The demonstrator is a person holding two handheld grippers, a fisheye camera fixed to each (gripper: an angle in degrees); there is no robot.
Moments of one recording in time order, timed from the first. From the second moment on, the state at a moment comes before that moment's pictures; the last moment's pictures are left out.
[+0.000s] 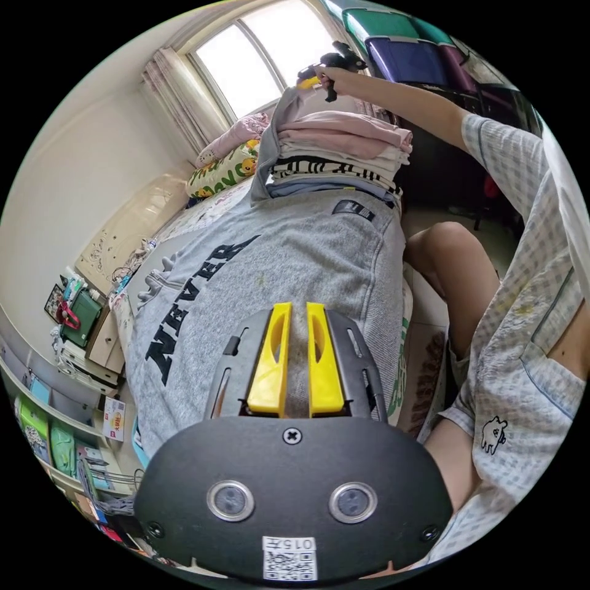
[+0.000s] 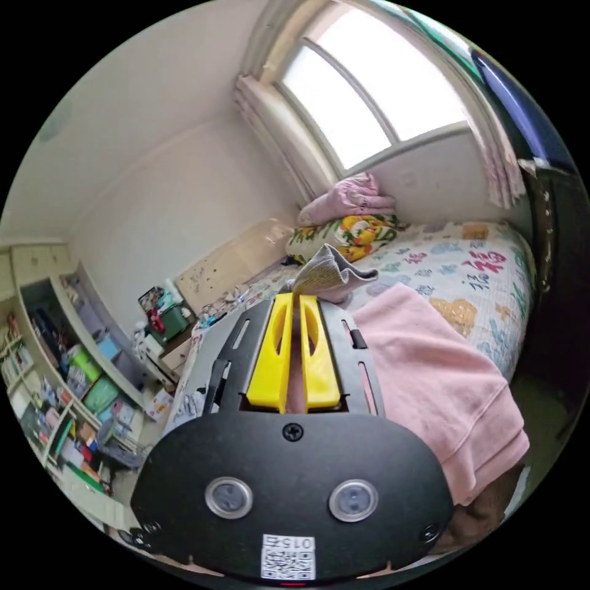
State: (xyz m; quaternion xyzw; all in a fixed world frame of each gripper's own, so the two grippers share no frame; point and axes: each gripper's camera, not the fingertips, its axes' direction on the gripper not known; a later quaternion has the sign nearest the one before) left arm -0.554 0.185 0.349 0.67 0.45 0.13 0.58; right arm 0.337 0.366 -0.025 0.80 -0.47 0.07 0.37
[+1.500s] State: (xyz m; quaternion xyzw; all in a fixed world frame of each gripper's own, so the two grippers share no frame) left arm -0.568 0.278 0.471 0.61 0.28 -0.12 0.73; right arm -0.123 0.329 0.149 0.78 -0.13 -0.52 0.33
